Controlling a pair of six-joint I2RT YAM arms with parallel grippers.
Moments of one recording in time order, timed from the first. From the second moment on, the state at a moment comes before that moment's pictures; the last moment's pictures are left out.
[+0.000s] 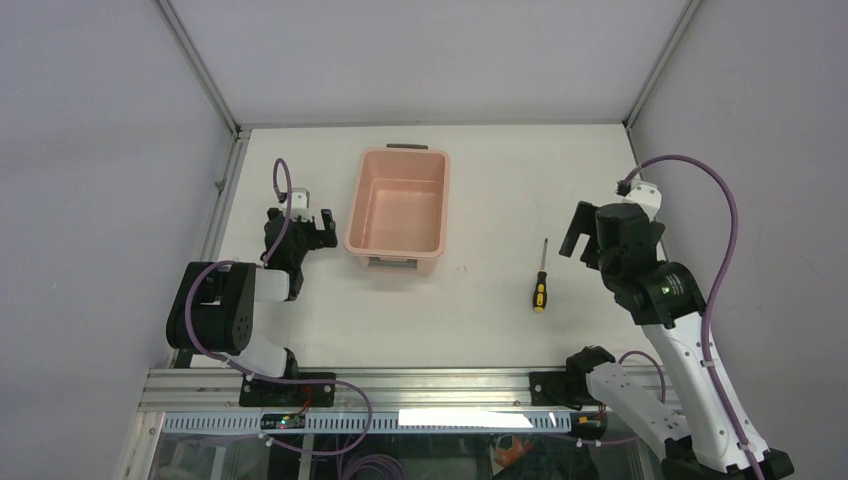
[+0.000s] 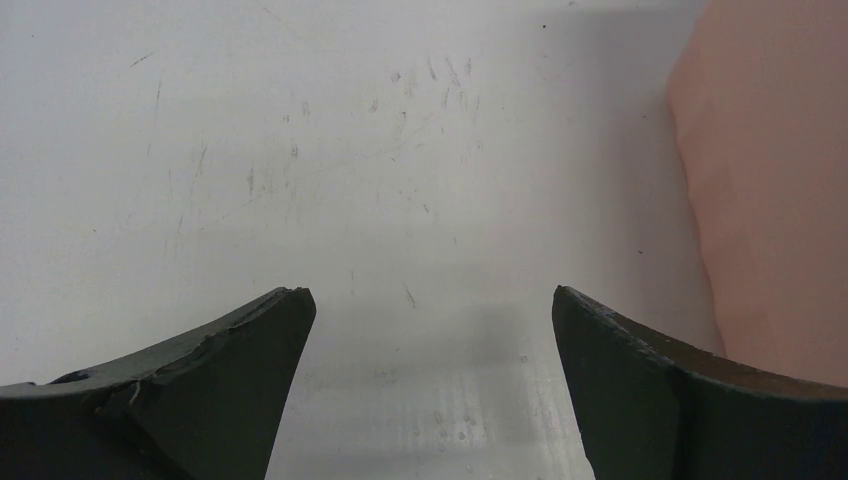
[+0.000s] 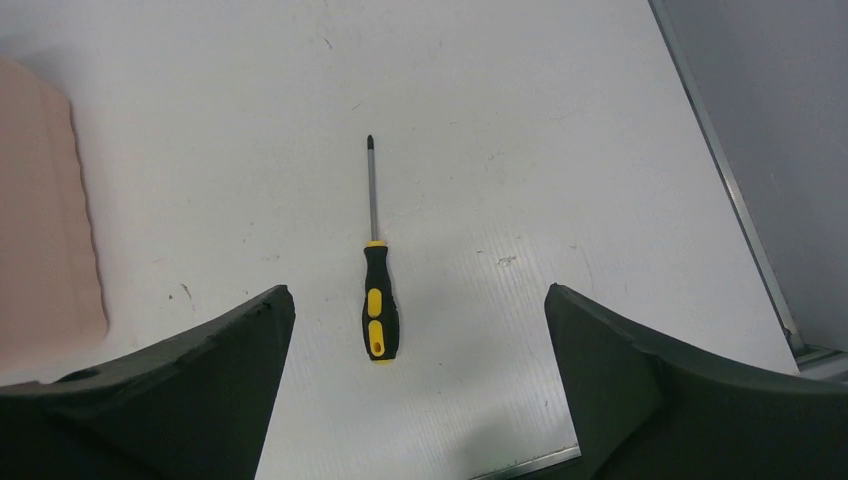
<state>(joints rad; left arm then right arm) -0.04 1.53 0.38 0.84 -0.03 -0.04 0.36 0.77 1.08 -1.03 0.51 0.43</state>
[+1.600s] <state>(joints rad) -0.04 1.53 0.38 0.84 -0.03 -0.04 0.24 1.38 0.94 -0.90 0.17 0.59</state>
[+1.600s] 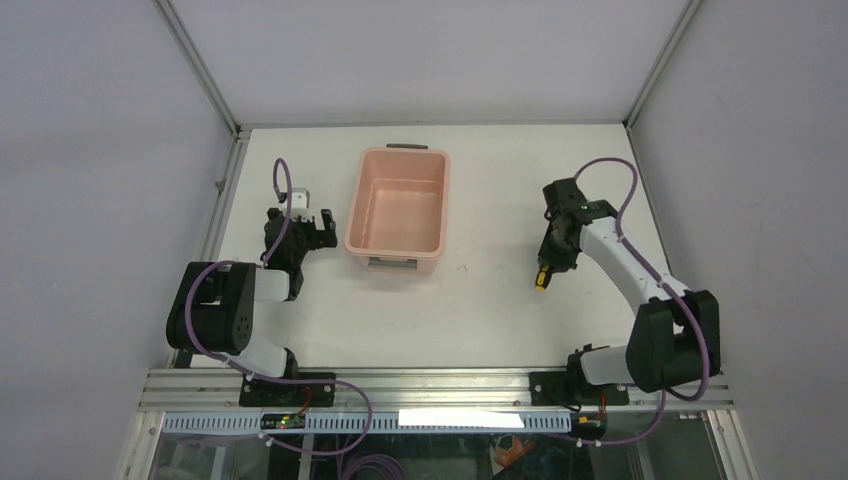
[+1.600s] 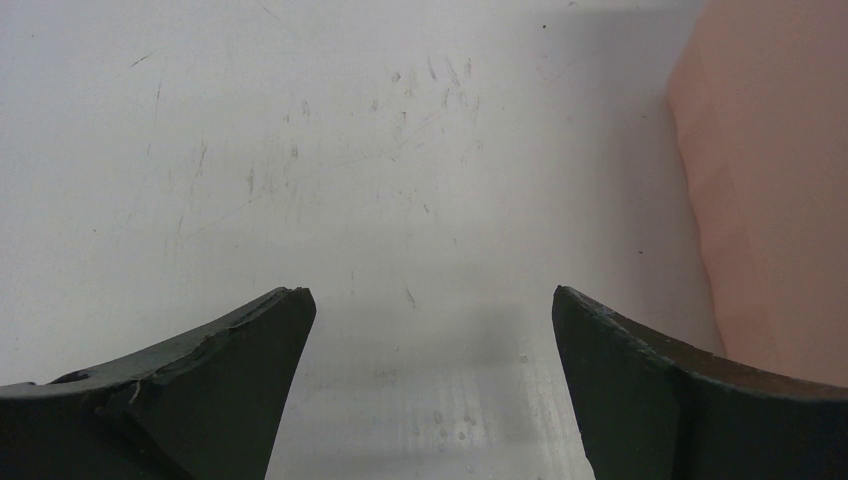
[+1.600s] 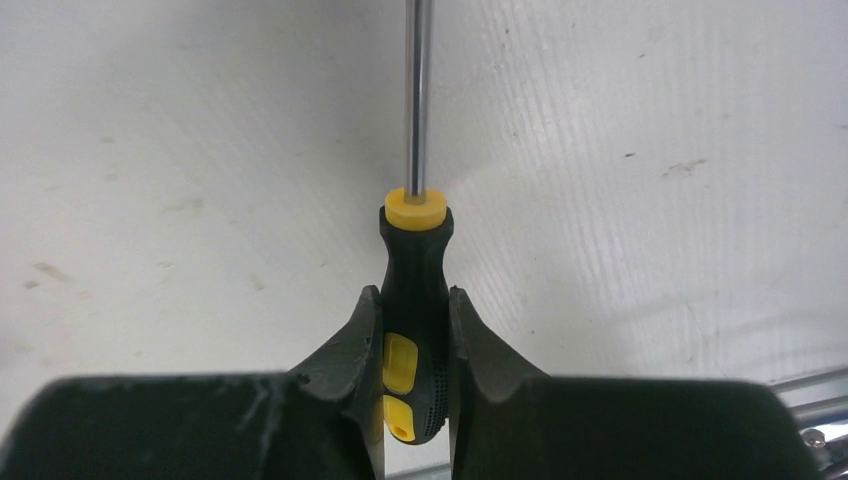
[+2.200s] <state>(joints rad) -0.04 1.53 0.38 0.84 -0.03 -0.04 0.47 1.50 1.76 -1.19 0.19 0.60</state>
